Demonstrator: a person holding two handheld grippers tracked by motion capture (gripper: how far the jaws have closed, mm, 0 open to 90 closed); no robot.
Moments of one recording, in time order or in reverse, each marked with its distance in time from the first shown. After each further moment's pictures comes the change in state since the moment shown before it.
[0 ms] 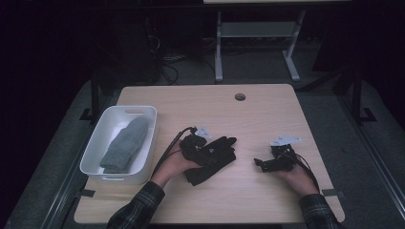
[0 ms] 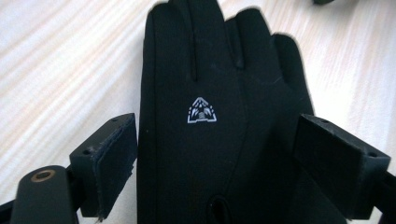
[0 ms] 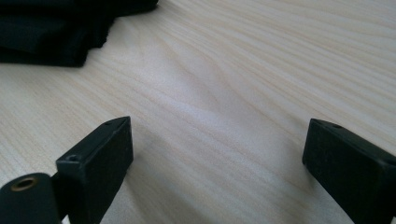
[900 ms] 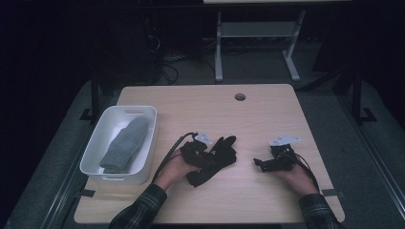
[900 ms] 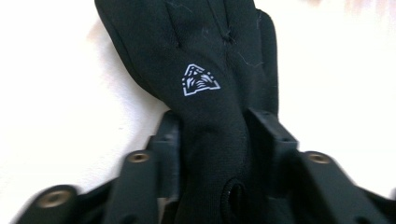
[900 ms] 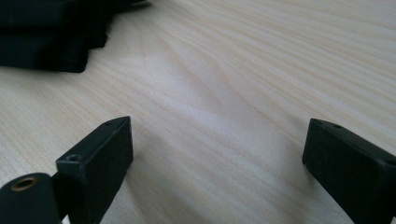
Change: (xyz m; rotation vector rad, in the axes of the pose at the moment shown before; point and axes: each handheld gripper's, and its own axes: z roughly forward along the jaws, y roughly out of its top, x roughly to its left) left arm -0.004 -0.010 0.006 0.019 -0.124 -0.004; right arm 0.000 0.001 0.001 0.002 0.002 -0.013
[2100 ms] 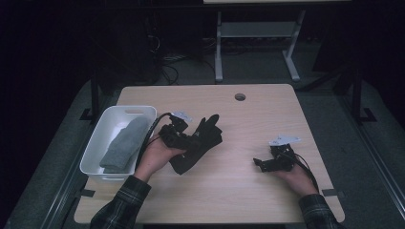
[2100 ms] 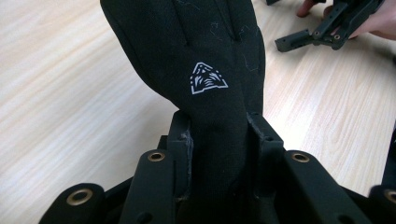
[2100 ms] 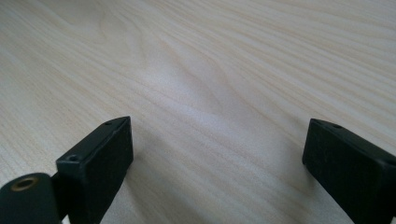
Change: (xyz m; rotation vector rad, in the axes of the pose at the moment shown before) left arm 0.005 0.022 -0.108 -0.071 0.092 -0.168; right arm 0.001 0.000 0.000 0.004 -0.001 0.008
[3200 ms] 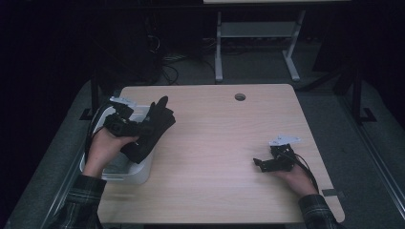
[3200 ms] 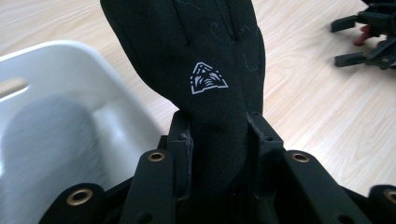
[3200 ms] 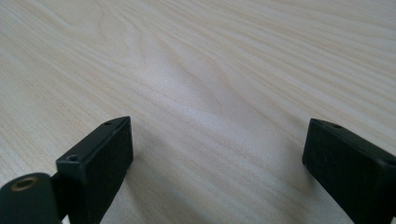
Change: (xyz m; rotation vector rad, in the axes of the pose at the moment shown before) left arm 0.061 -0.050 -0.116 -0.076 0.180 -0.176; right arm 0.001 0.000 0.000 -0.002 0.000 0.007
